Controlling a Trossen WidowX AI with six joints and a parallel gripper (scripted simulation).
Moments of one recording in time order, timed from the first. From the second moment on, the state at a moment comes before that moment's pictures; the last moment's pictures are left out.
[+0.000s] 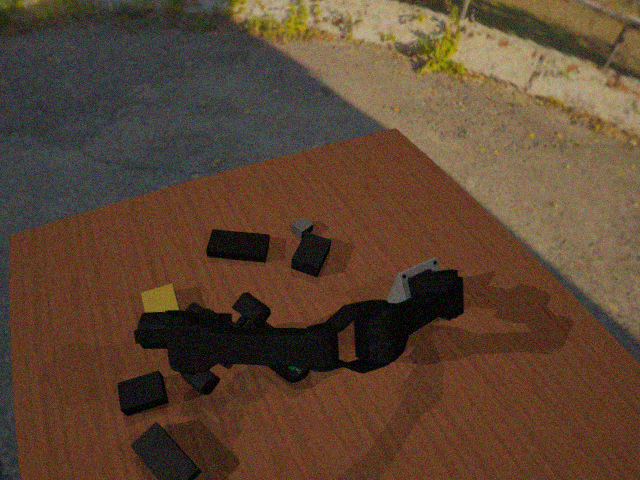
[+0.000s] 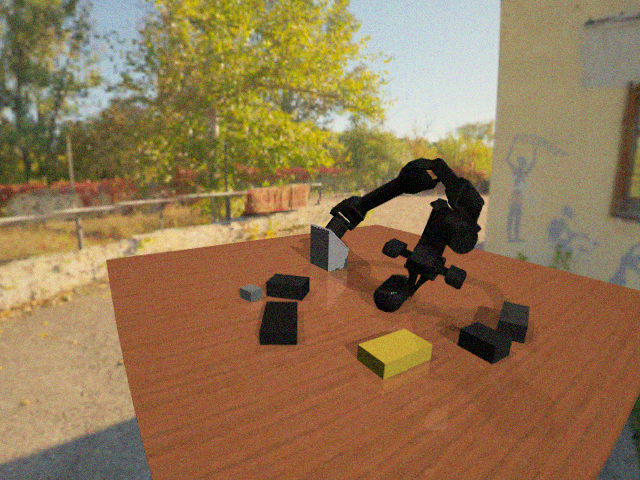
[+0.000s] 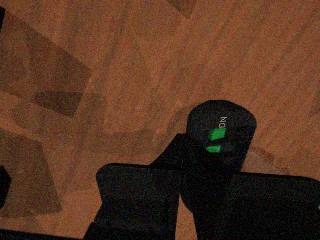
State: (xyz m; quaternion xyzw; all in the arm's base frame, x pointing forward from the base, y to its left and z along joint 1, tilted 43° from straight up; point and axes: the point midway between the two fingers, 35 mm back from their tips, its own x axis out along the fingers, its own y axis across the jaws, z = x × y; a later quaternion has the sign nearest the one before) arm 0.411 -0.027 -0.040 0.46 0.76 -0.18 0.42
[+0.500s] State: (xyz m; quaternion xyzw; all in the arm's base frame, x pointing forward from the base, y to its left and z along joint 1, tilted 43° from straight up) arm 0.412 -0.010 -0.058 0.46 0.76 -0.18 0.42
